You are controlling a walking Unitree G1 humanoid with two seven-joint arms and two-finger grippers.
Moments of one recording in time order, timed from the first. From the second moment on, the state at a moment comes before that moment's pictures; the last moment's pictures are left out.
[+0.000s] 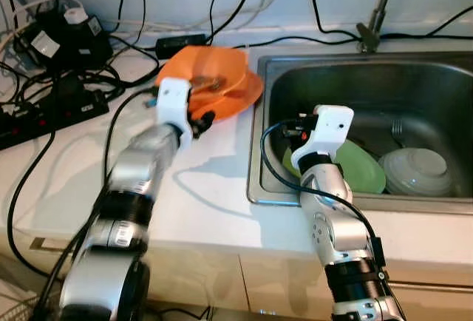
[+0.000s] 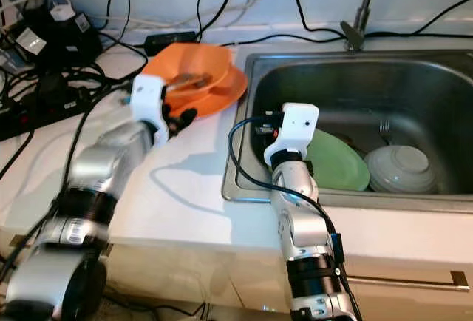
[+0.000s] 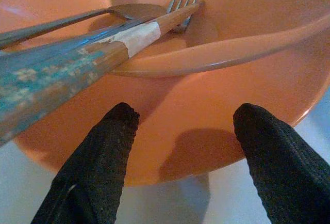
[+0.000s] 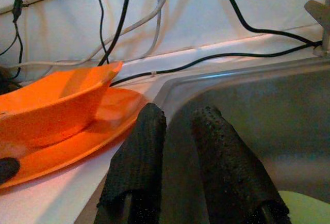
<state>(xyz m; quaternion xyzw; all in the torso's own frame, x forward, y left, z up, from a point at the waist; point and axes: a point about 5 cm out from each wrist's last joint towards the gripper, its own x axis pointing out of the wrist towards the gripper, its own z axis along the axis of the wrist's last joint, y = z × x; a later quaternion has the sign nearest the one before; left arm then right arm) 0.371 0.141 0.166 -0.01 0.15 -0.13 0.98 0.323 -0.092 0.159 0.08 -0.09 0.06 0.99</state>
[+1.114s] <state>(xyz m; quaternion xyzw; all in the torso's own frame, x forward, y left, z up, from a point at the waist) 0.320 0.136 0.192 -0.02 0.11 -0.12 0.99 0.330 -0.090 0.157 0.08 -0.09 0.07 0.99</state>
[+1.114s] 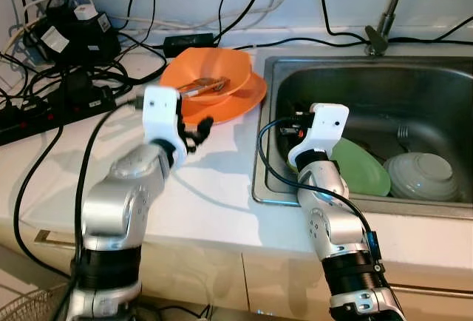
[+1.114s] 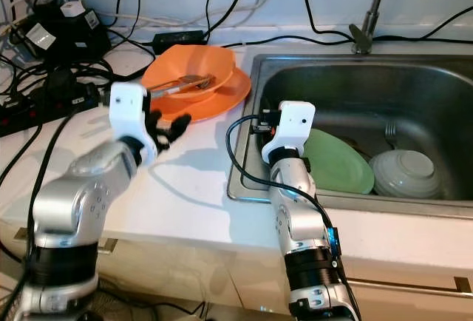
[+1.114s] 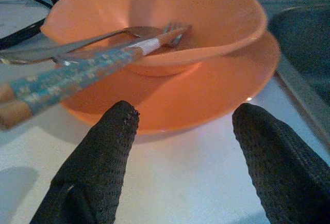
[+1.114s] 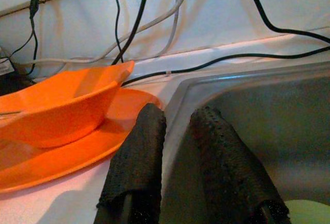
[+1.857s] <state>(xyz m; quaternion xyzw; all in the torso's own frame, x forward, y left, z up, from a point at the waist) 0.392 0.117 0.168 0.02 0.14 -0.13 0.98 0.325 -0.095 0.158 0.08 -0.09 0.06 0.99</state>
